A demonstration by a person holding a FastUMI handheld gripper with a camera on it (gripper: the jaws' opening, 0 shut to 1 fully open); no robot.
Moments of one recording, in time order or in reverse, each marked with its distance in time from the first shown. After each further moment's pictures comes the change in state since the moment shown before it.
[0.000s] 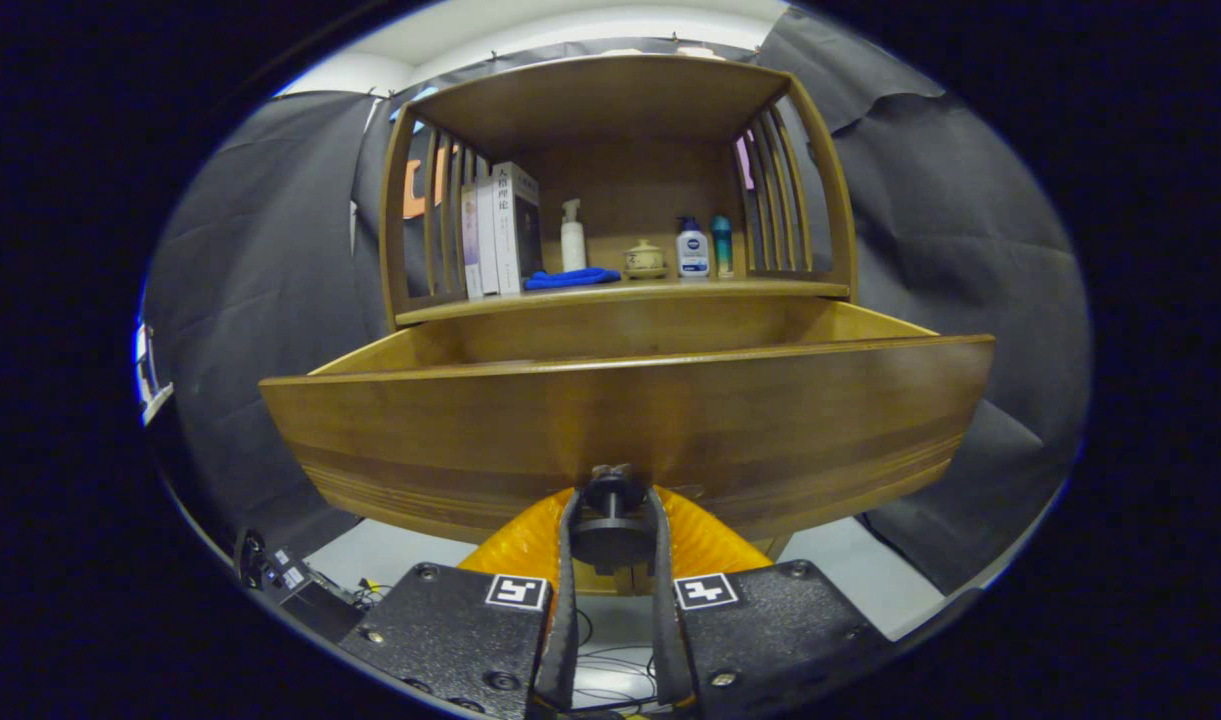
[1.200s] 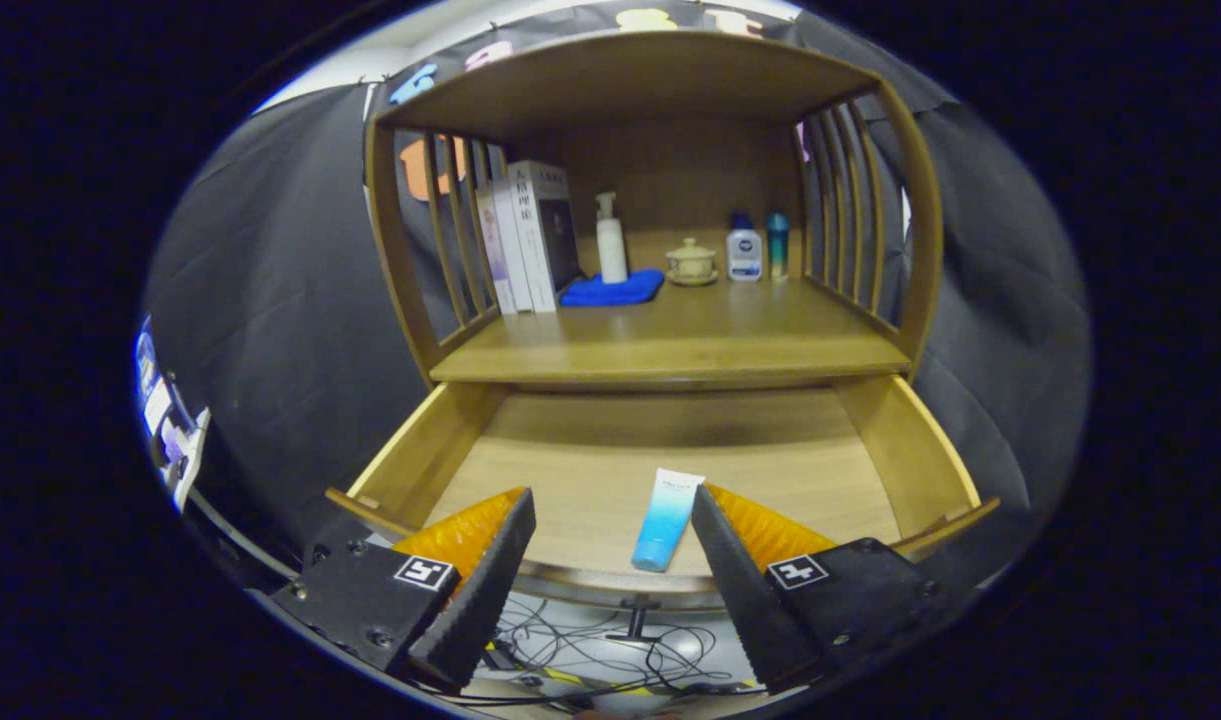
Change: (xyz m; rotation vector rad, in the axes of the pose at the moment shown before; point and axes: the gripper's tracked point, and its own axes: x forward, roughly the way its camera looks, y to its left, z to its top) arm 0.013 0.026 0.120 -0.014 0.285 0.123
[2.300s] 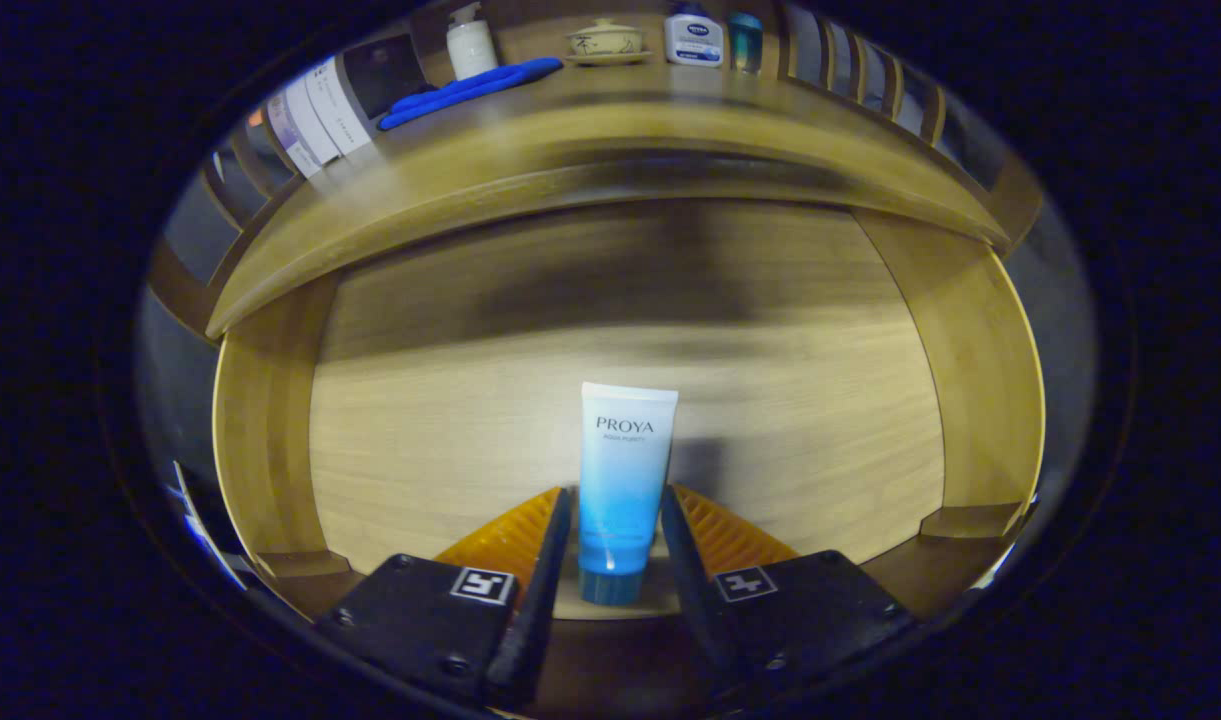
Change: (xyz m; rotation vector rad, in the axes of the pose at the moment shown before) arm 0.107 -0.046 -0.064 0.209 0.622 -0.233
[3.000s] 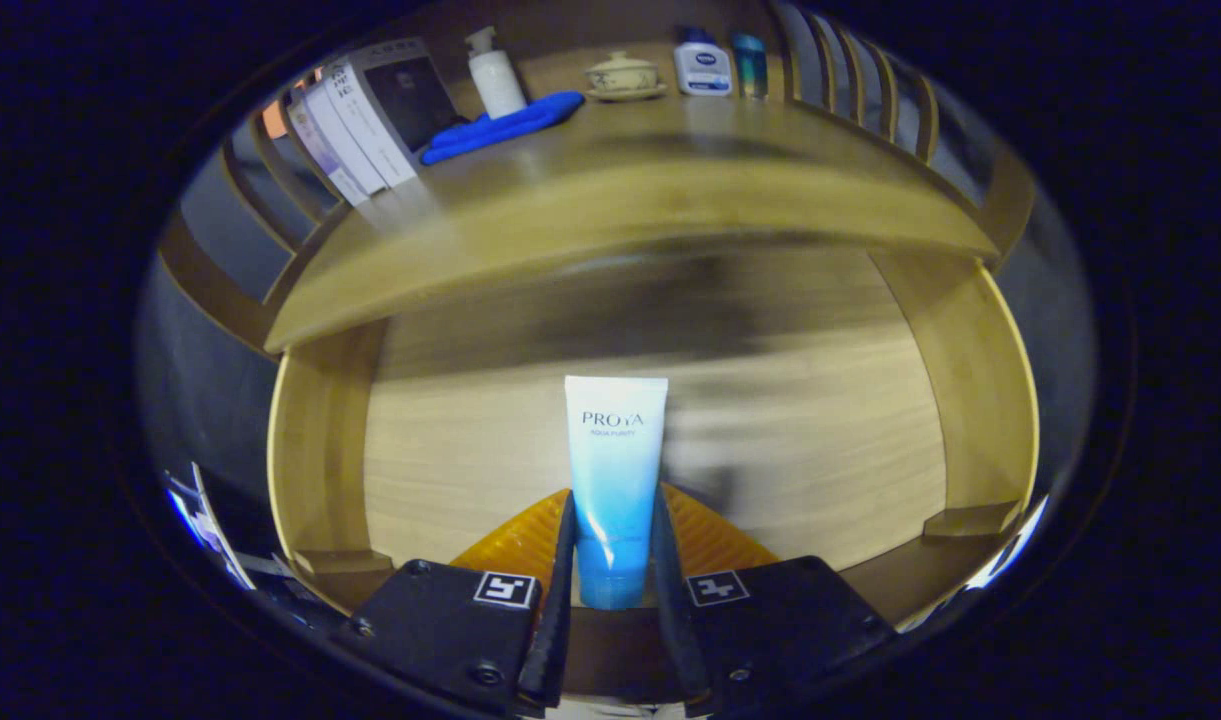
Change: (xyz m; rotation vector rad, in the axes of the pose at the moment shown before) arm -0.054 0.021 0.017 -0.024 -0.119 0.120
